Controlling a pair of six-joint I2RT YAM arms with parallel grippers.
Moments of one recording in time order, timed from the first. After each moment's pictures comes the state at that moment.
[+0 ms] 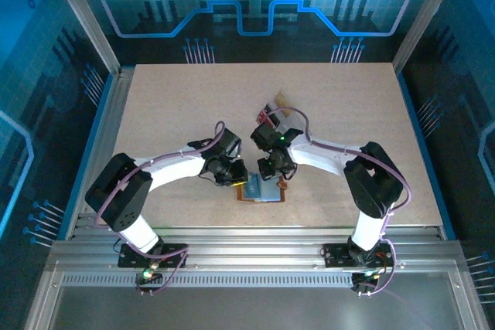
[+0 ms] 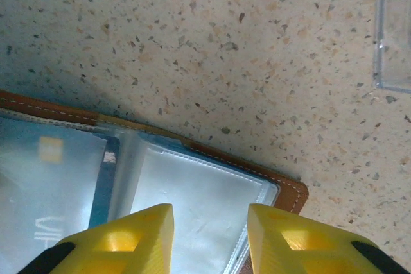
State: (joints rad) left arm -0.62 1.63 0.90 -0.44 0.34 -0.81; right arm 0.76 1.79 1.19 -0.78 0.02 0.42
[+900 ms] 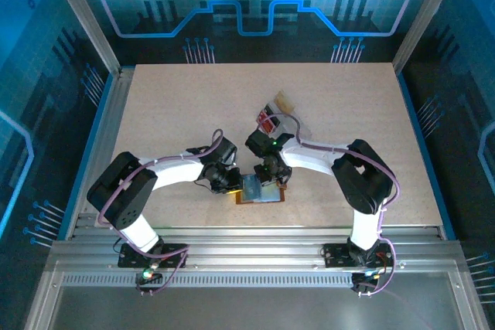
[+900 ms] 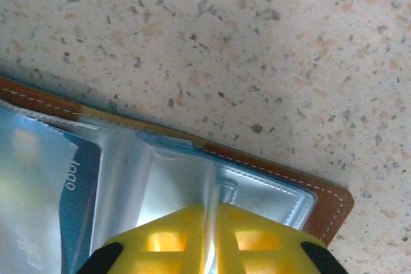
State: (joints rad) left arm -0.61 1.65 0.80 -0.37 0.37 -0.79; right arm 0.79 1.85 1.19 -0.77 0.03 0.44
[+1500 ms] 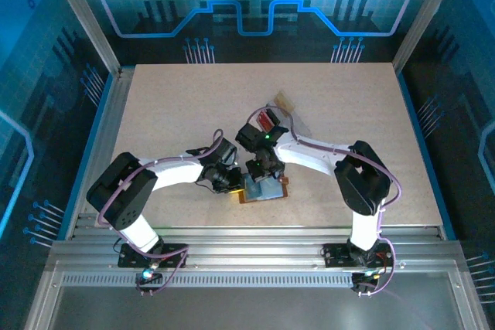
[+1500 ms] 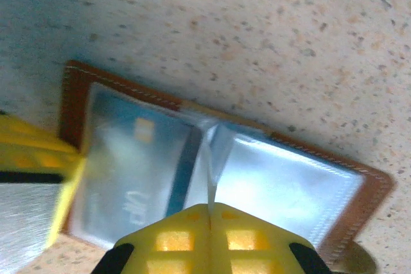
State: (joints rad) left arm -0.61 1.64 0.79 -0.32 0.39 -0.80; right arm 0.85 1.86 1.36 -0.91 0.03 0.42
